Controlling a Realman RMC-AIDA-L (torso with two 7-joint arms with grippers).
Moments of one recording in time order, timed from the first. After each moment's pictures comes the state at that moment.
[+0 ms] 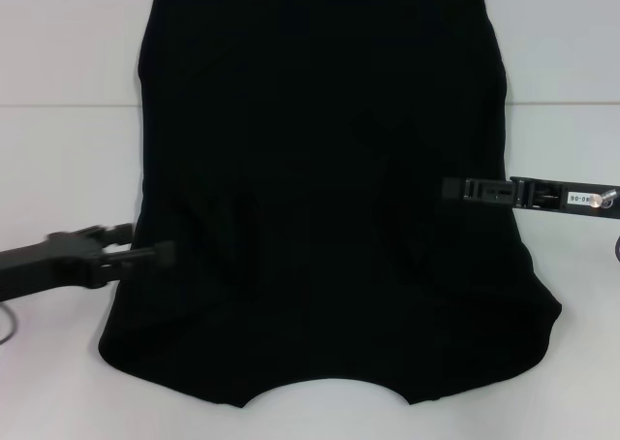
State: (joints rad) left arm -0.44 -2.11 0.42 0.86 2.17 1.56 -1.72; right arm 0.62 2.03 -0.72 -0.64 -2.00 -1.32 2.05
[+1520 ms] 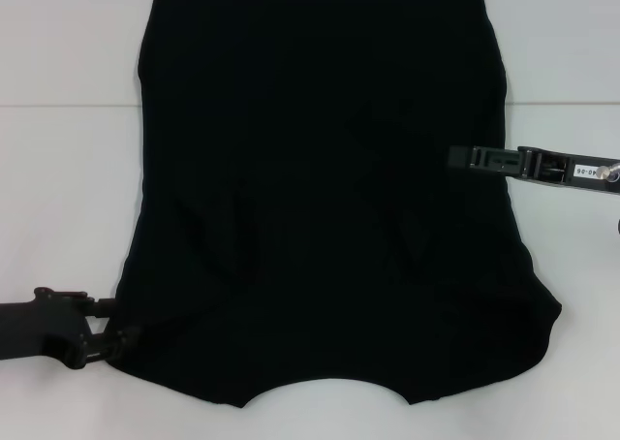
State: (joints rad) left arm -0.43 -2.16 0.45 0.94 2.47 1.45 -1.46; right arm 0.64 2.03 -0.67 -0.63 -1.99 -1.32 2.06
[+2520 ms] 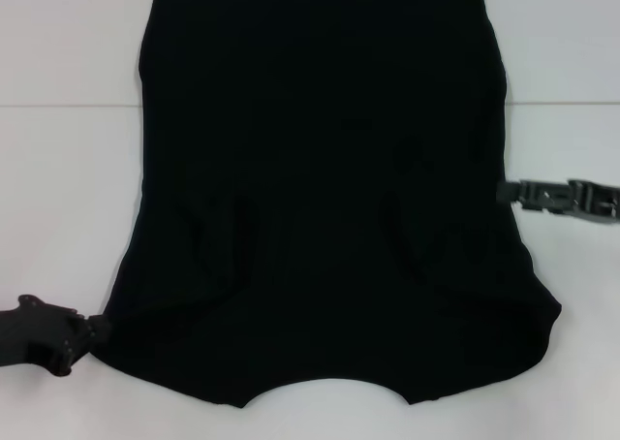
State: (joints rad) left arm -0.41 -2.15 0.43 0.96 2.47 1.48 -1.46; right arm 0.58 1.96 -0.68 -0.63 -2.03 -1.37 2.14
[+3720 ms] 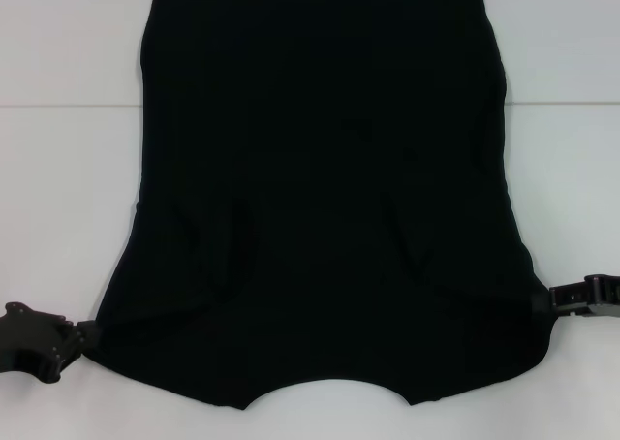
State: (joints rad) left arm -0.40 -2.15 0.38 0.96 2.48 1.51 -1.45; right arm 0.60 1.91 -0.69 -0.55 -2.34 -1.42 2.28
